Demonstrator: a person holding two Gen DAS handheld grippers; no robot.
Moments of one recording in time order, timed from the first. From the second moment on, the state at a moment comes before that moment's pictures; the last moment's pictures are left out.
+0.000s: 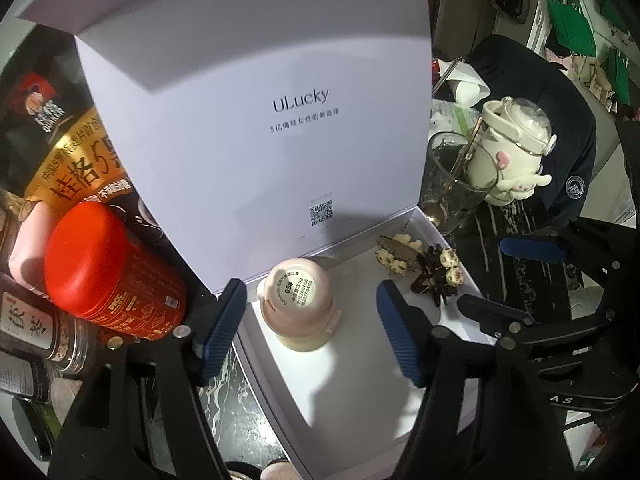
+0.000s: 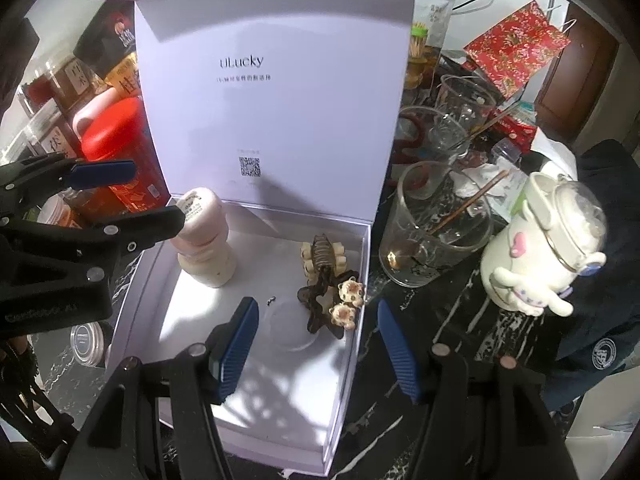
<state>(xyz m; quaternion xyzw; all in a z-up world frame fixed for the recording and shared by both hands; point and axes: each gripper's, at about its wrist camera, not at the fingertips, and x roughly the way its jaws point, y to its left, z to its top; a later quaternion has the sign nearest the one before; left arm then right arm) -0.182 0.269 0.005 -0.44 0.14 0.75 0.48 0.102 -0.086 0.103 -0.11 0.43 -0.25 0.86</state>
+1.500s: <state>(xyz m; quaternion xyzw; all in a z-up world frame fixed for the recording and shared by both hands) -0.075 0.150 0.047 -0.43 0.12 0.75 0.48 -0.036 0.007 0.087 -0.08 0.43 -0.28 0.85</state>
